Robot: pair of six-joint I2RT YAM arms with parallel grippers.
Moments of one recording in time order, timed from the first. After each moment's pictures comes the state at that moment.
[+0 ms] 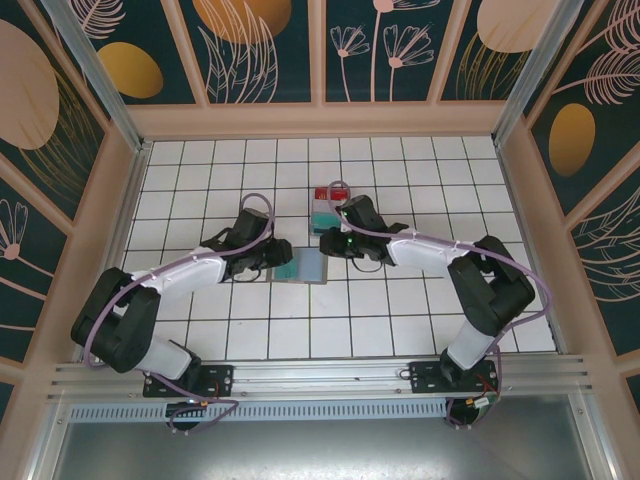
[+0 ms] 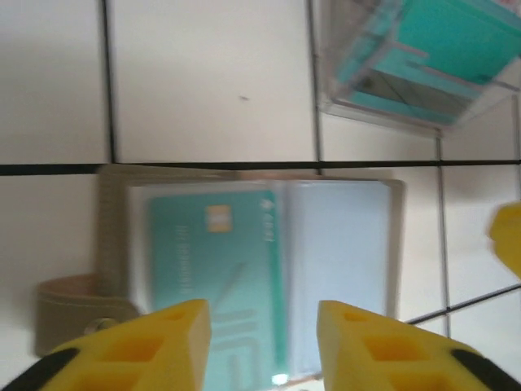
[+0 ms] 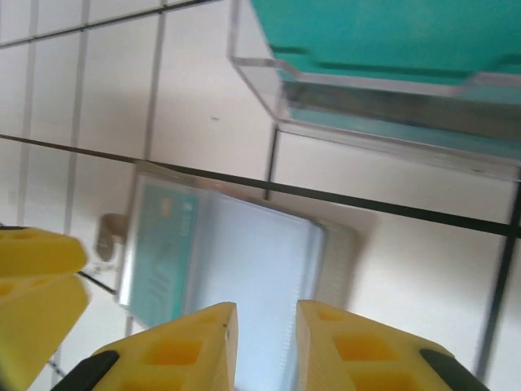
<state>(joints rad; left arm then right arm) -0.53 1.47 0.74 -0.19 0.16 -0.68 0.68 1.67 0.95 -0.09 -0.30 0.69</state>
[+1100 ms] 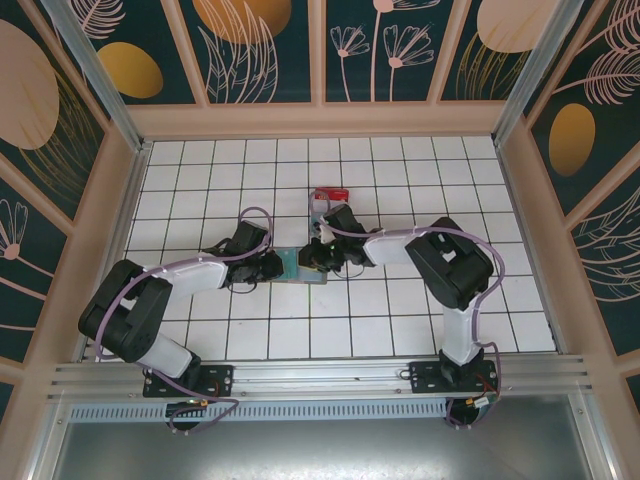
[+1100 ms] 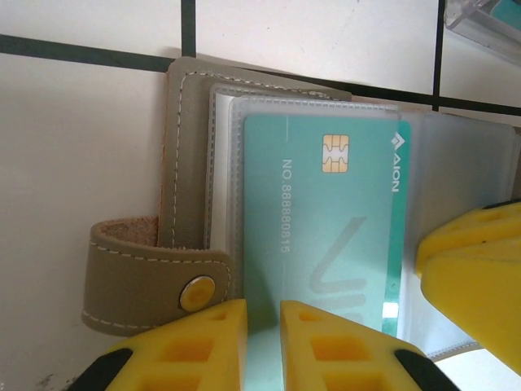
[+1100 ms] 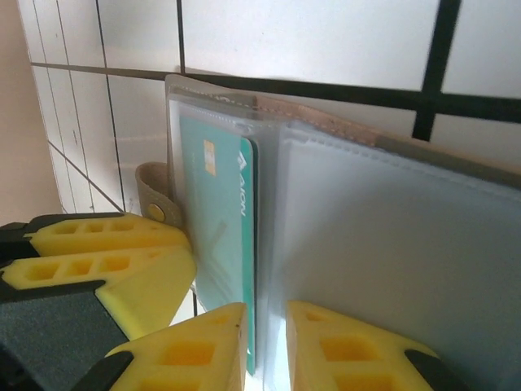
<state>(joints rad) -0.52 1.53 0.66 -0.14 0.19 -0.68 0.72 1.95 1.02 0.08 -0.59 0.86</state>
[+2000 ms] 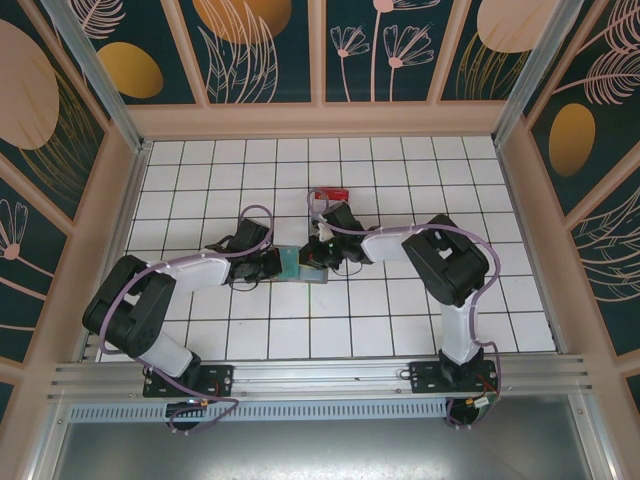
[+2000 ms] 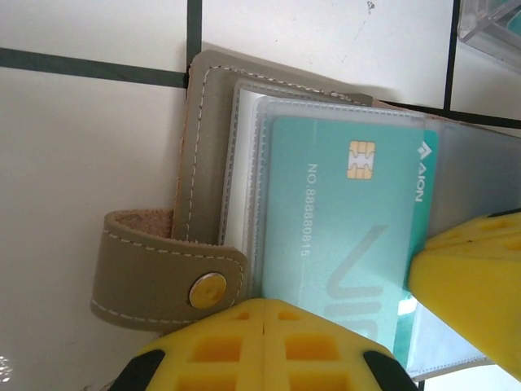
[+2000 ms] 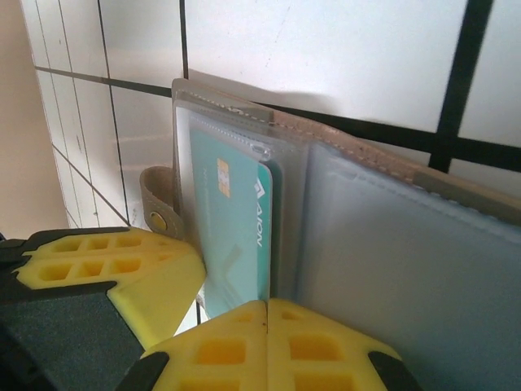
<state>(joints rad) -0.51 1.57 0.69 -0.16 0.17 -0.70 0.71 1.97 1.04 0.07 -0.60 0.85</state>
